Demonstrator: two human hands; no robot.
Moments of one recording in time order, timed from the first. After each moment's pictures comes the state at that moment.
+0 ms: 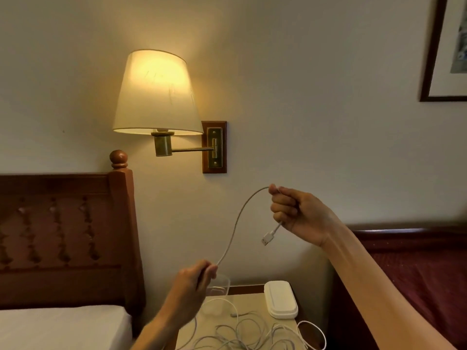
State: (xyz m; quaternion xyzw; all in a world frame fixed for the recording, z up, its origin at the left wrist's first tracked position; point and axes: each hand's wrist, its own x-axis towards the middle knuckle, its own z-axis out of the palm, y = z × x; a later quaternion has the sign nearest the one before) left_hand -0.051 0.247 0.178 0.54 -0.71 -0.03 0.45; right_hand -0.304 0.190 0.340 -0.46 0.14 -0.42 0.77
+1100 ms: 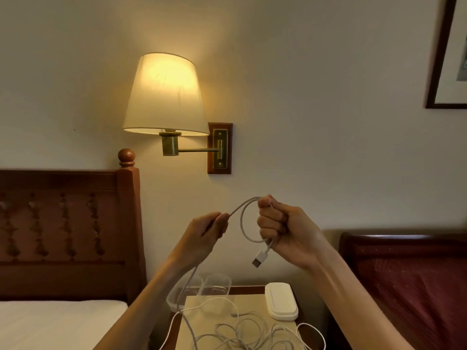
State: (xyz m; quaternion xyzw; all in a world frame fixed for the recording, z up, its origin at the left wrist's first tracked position) left_hand -0.070 0.248 0.279 0.42 -0.72 -0.14 0.53; right_hand -0.275 0.233 0.325 -0.42 0.04 -0.36 0.83
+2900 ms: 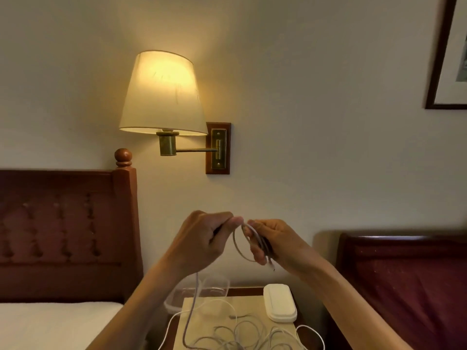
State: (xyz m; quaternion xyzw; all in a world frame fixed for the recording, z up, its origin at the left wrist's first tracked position) left_hand -0.082 0.271 0.306 0.36 -0.80 0.06 0.47; right_hand -0.273 0.228 0.302 -0.75 0.22 -0.35 0.52
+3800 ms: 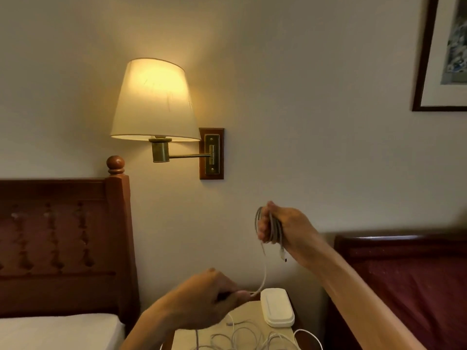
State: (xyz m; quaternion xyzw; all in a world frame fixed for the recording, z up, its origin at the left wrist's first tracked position) left_hand -0.089 0.281 0.254 0.43 -0.86 -0.14 0.23; right_hand -0.292 0.219 0.326 -0.64 0.26 -0.45 0.57
